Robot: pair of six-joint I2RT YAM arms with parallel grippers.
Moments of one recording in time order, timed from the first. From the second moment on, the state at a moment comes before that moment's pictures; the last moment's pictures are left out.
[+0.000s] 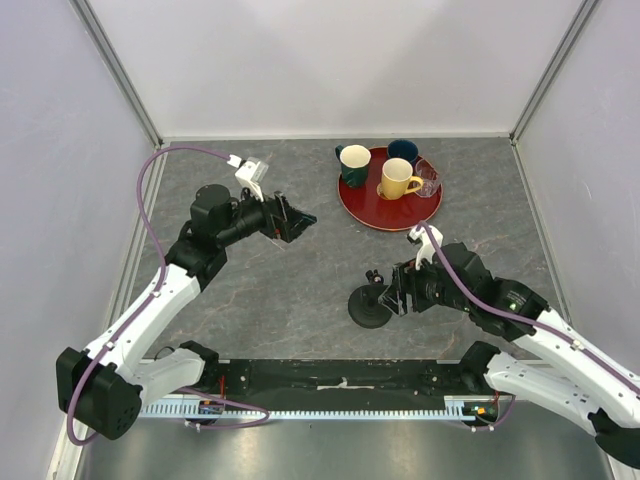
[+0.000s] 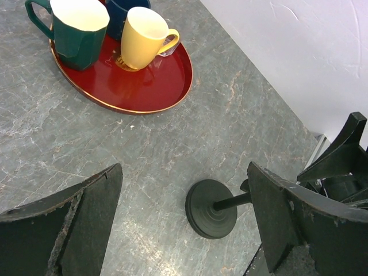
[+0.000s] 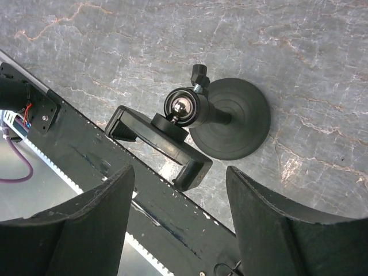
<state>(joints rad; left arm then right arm) -0.43 1.06 0.87 -0.01 0.45 -0.37 0.82 0.73 0.82 -0.73 -0.04 0.46</state>
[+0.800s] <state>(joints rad) -0.45 1.07 0.88 -0.03 0.44 -0.37 0.82 0.74 0.77 -0.64 0.02 0.46</state>
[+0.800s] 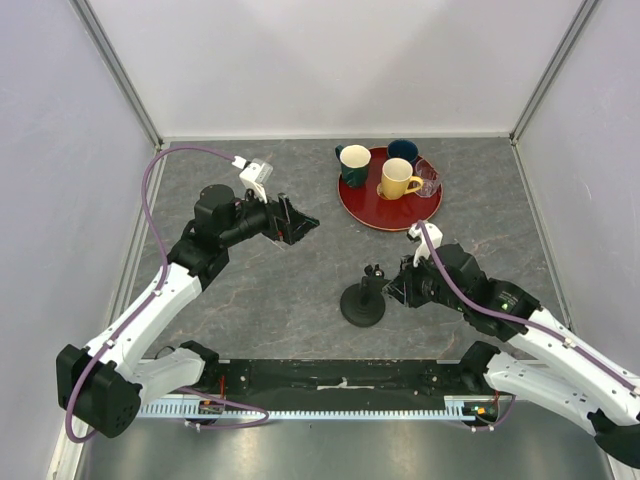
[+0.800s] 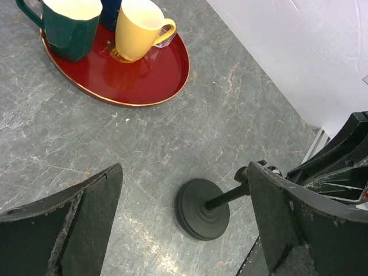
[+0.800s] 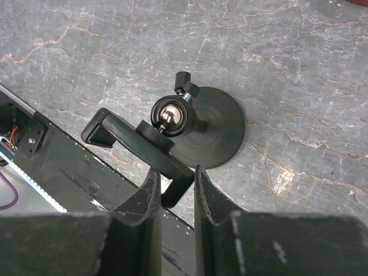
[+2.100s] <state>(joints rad) -0.47 1.07 0.89 -0.08 0.37 -0.36 0.82 1.25 1.01 -0.39 -0.11 0.05</state>
